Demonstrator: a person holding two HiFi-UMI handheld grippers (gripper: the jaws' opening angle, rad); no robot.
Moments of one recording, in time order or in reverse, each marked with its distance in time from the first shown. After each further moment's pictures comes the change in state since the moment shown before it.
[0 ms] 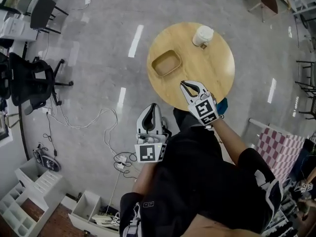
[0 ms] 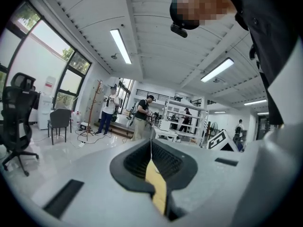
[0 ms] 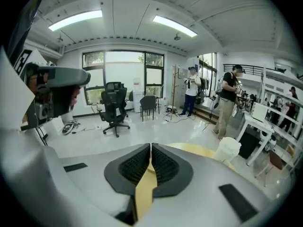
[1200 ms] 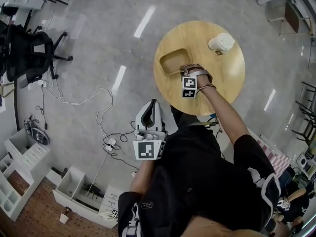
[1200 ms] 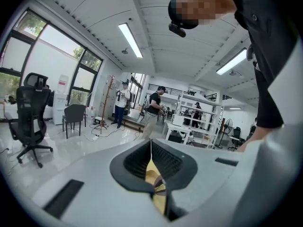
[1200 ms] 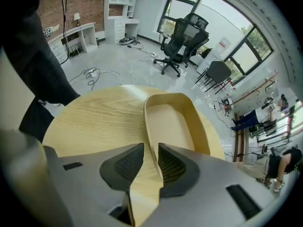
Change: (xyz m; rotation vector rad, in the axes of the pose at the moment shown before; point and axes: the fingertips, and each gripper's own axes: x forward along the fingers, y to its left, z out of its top) left arm 0.039 0.043 -0.023 -0.041 0.066 0.167; right arm 0.190 -0.032 -0.189 -0.973 0.610 0.354
